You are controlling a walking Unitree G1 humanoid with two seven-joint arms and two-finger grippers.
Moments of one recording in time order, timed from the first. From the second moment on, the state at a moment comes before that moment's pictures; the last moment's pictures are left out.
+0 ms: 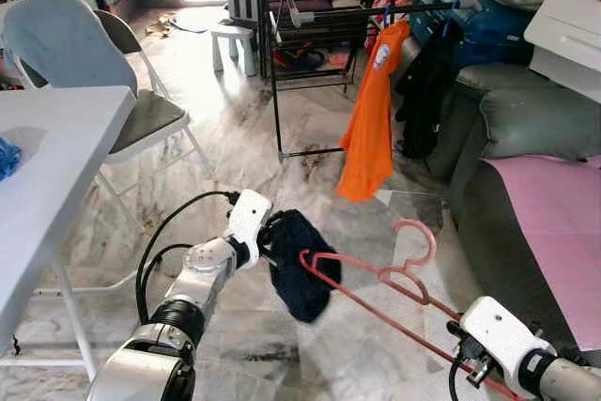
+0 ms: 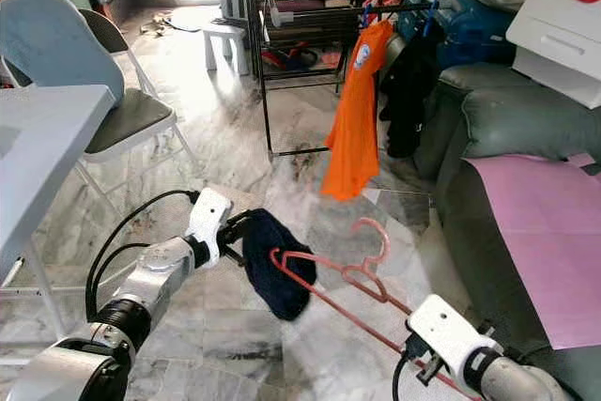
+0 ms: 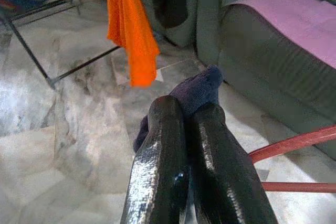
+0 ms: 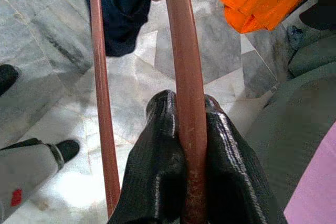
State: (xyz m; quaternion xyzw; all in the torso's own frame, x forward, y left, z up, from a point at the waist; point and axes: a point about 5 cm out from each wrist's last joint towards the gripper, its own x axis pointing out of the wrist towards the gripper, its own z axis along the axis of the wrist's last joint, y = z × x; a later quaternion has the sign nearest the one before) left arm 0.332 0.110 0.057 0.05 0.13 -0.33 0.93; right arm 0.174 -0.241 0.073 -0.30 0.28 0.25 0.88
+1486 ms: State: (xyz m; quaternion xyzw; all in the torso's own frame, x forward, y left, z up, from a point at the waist) left arm 0.337 0.111 0.067 0.10 0.11 -0.35 0.93; right arm 0.190 -0.266 0.073 -0.35 0.29 0.20 0.87
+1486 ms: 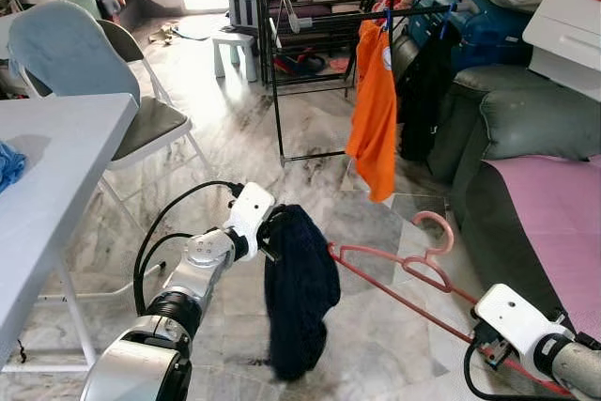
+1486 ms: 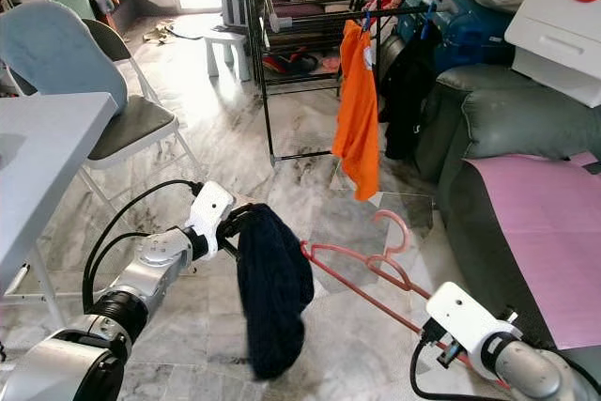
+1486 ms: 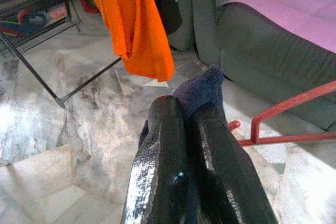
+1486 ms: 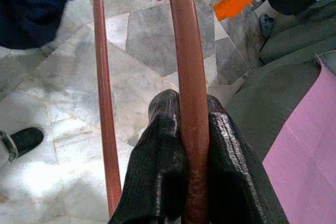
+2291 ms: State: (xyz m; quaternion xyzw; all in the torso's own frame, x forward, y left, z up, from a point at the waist) left arm 0.338 0.106 0.068 0.10 0.10 -0.35 0.93; right arm 0.161 -0.267 0.067 -0.30 0.33 0.24 0.86
